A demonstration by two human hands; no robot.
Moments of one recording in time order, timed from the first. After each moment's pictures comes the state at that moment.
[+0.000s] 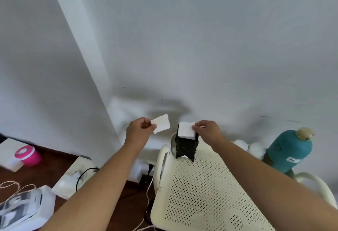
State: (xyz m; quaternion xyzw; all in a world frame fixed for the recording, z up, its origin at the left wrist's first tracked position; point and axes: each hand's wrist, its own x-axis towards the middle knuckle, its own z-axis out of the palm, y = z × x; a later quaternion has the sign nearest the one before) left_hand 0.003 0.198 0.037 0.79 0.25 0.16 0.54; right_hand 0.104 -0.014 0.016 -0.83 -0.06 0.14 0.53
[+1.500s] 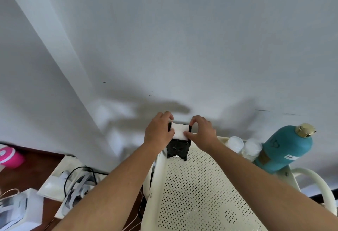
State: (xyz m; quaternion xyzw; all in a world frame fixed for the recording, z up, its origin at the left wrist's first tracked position) left_hand 0.073 0.138 0.004 0.96 0.08 0.11 0.26; right_hand 0.116 -0.019 -0.013 -0.92 -0.13 0.05 0.37
